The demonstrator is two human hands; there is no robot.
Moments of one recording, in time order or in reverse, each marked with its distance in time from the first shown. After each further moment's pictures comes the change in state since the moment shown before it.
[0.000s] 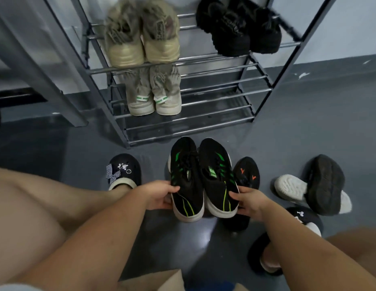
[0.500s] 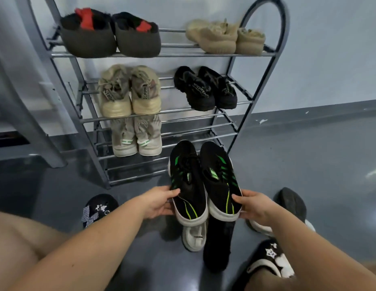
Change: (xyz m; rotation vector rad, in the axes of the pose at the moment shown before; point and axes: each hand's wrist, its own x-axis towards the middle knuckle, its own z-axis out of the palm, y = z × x) left_hand -0.025 0.069 0.048 -0.005 -0.036 0.293; right_hand -0.070 -0.085 -0.036 -0.006 0.034 -0.240
